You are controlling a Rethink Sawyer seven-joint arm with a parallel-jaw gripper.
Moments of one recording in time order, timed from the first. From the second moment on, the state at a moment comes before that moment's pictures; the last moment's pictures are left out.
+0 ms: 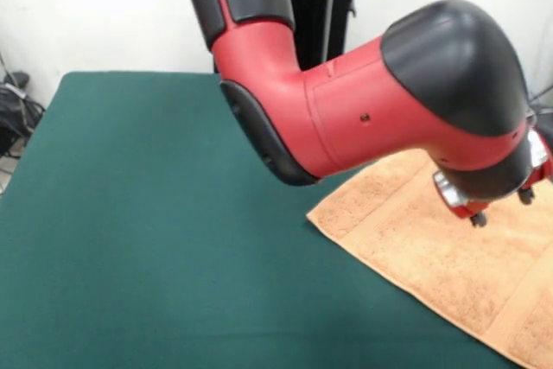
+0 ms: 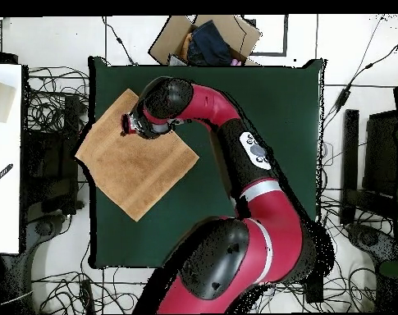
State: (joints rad) arm -0.41 -0.21 0.67 1.15 -0.15 1.13 1.49
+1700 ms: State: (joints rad) arm -0.50 -0.14 0.67 1.03 -0.19 1.30 1.48
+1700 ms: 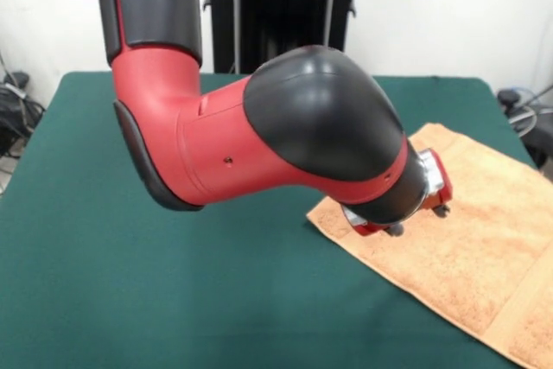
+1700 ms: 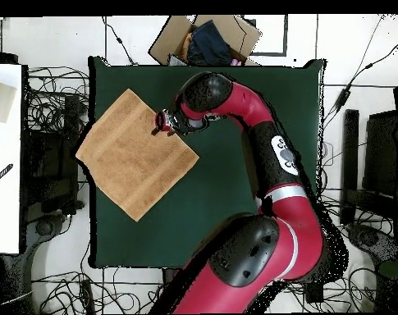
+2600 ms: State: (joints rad) arm -0.52 -0.08 0.67 0.98 -0.19 1.34 1.38
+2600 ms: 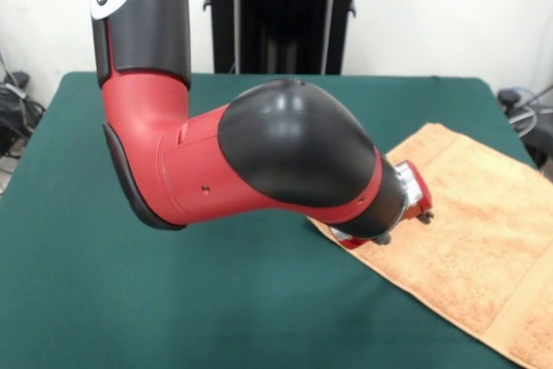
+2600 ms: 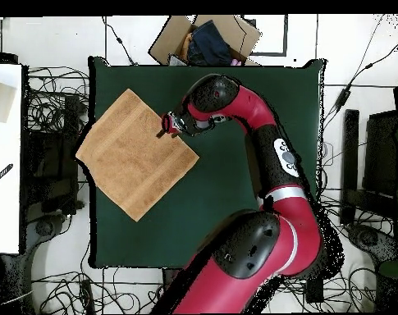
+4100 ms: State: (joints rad) arm -0.52 -0.03 0.67 0.83 -0.20 1.49 1.36
